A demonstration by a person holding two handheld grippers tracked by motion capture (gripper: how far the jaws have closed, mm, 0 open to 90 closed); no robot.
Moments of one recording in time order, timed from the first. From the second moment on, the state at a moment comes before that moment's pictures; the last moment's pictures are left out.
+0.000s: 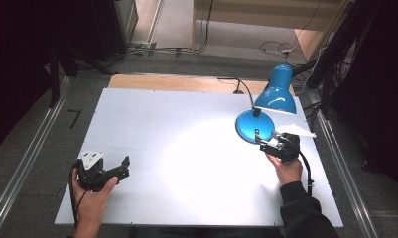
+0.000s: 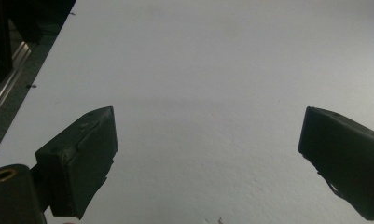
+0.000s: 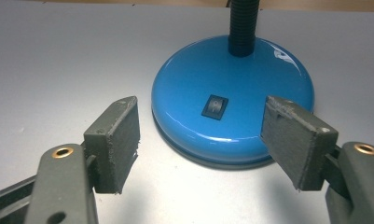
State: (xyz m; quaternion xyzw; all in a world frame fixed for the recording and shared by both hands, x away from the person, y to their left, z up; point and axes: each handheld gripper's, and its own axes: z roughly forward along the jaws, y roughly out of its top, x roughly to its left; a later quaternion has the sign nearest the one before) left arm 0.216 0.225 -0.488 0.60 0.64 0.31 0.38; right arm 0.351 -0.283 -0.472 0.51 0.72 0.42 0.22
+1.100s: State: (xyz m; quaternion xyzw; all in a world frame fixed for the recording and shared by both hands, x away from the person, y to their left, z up) left arm 0.216 0.225 -0.488 0.60 0.63 0.31 0.38; right arm 0.325 -0.295 -0.465 0.51 0.72 0.42 0.21
